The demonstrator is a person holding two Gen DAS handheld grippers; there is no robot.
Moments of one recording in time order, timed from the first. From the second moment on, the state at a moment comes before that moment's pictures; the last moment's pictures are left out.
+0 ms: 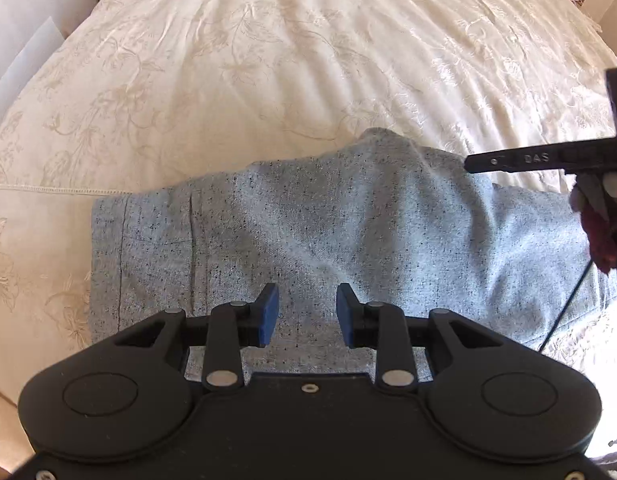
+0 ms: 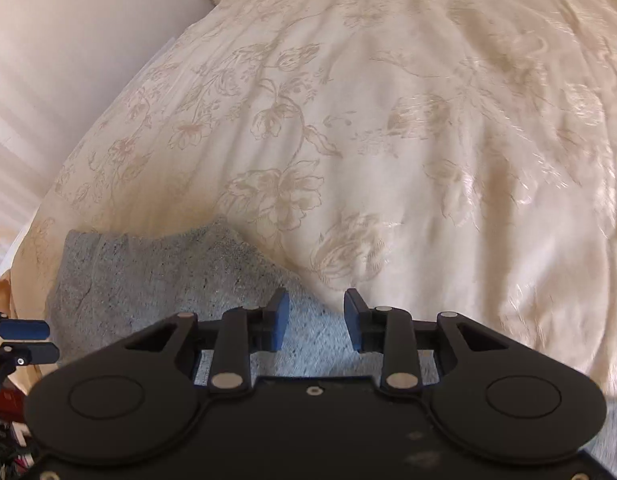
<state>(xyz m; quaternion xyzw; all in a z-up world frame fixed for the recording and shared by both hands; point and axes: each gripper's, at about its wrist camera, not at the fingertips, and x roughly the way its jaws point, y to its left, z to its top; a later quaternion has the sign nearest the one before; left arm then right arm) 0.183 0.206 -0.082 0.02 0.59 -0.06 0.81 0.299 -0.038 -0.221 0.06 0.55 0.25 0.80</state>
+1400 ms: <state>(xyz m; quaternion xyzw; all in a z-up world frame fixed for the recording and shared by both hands) 0.339 0.110 -0.172 0.06 0.66 -0.05 0.74 0.200 0.006 -0.196 -0.08 0.47 0.35 0.80</state>
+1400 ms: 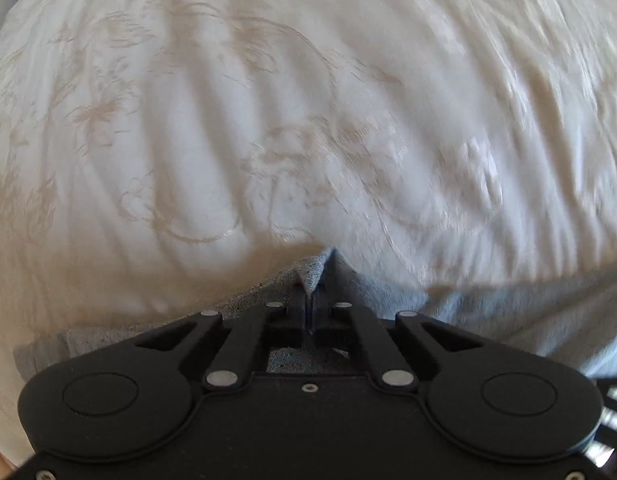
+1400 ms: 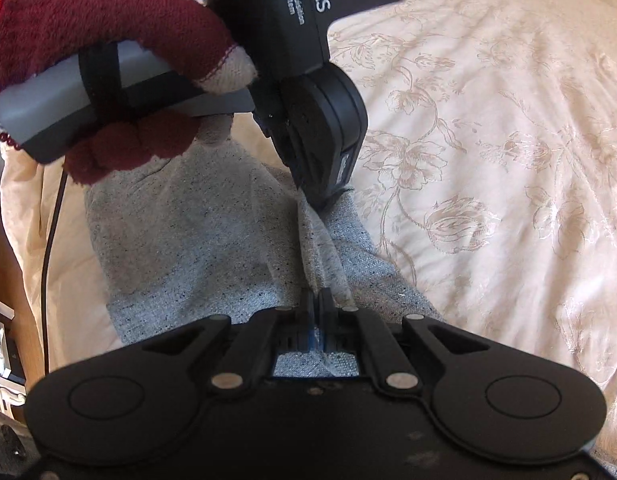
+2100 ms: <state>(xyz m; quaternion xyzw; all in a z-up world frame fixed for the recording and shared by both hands) 0.369 0.169 -0.168 -0.12 0.63 0.06 0.76 0.251 -0.027 -0.237 -0.01 0.54 0.19 0.82</state>
